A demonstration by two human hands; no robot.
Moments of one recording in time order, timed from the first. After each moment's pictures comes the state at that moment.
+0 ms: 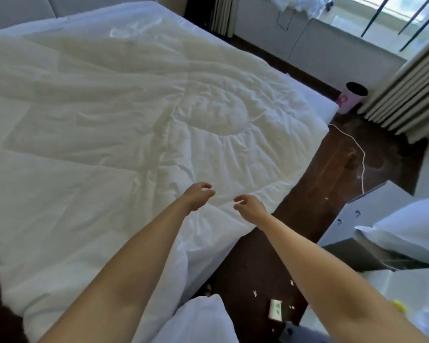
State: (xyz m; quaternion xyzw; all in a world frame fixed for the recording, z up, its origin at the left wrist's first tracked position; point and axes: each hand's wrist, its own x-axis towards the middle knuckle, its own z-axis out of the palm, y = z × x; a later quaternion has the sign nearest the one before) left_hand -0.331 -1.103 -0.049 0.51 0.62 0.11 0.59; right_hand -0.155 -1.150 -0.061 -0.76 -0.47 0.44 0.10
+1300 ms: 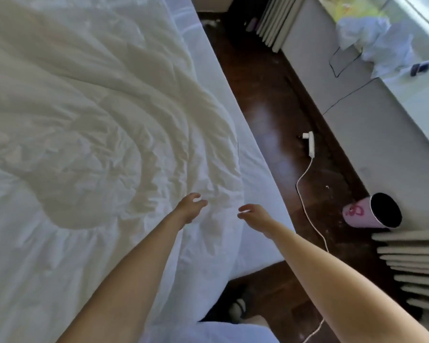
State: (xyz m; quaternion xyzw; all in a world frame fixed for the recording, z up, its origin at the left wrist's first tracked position) left_hand 0.263 -0.477 -0.115 0.24 0.71 0.23 0.62; right_hand 0.464 -0.417 -0.102 -0.67 -0.57 0.47 -0.09
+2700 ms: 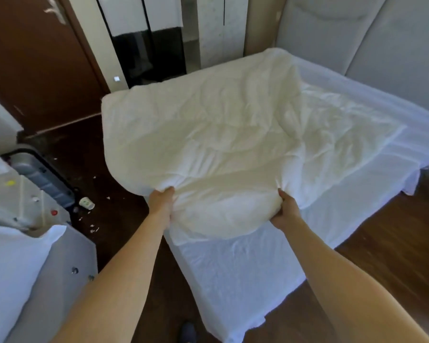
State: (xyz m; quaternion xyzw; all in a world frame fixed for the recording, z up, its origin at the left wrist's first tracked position) left_hand 0.548 -0.526 0.019 -0.38 0.62 0.69 -0.07; right_hand 0.511 -0.243 -0.020 -0.35 -0.41 0.83 -0.14
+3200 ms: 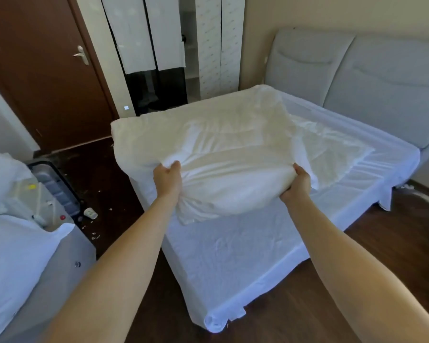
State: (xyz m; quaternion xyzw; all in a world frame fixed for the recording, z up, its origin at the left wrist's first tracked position) left_hand 0.662 -0.413 0.161 -0.24 0.69 0.64 -0.24; right_hand 0.619 -0.150 0.148 -0.26 -0.40 0.88 0.02
